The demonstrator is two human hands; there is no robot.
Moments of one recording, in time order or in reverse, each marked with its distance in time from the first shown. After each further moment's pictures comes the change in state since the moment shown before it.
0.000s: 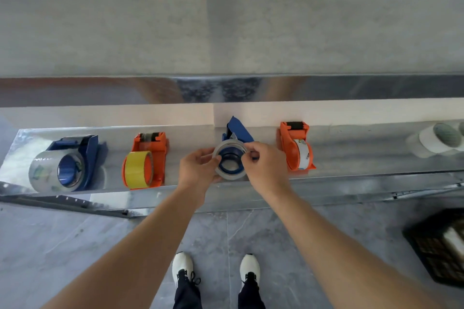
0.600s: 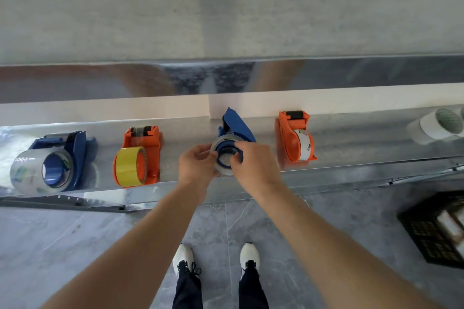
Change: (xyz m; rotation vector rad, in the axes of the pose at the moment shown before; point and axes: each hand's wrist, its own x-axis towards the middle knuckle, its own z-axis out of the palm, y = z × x) left_hand 0.020 -0.017 0.007 0.012 0.029 -0.037; right_hand 0.003 -0.002 0.024 -0.265 -0.131 0.007
